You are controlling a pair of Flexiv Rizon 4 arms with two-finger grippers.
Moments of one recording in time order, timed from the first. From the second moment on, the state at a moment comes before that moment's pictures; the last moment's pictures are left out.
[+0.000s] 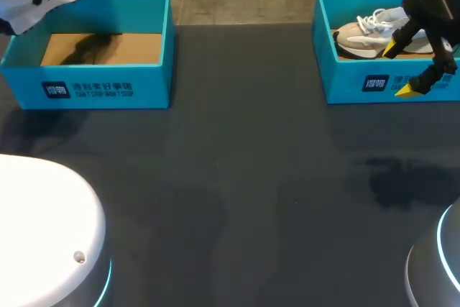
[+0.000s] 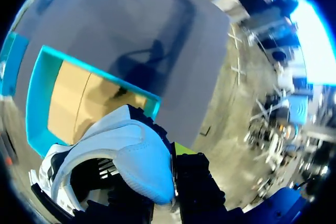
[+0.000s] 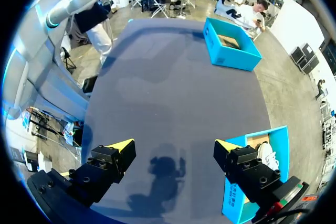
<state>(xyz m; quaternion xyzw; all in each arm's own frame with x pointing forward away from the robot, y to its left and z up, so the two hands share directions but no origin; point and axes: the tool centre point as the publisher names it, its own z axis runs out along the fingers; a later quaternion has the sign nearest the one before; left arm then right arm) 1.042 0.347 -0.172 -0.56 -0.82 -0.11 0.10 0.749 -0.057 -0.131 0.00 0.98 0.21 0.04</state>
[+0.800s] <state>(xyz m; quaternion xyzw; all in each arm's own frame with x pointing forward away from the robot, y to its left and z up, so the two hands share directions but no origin) 1.037 0.335 -0.164 -0.82 -0.53 -0.17 0.10 0.749 -0.057 -0.131 0.00 0.98 0.21 0.04</state>
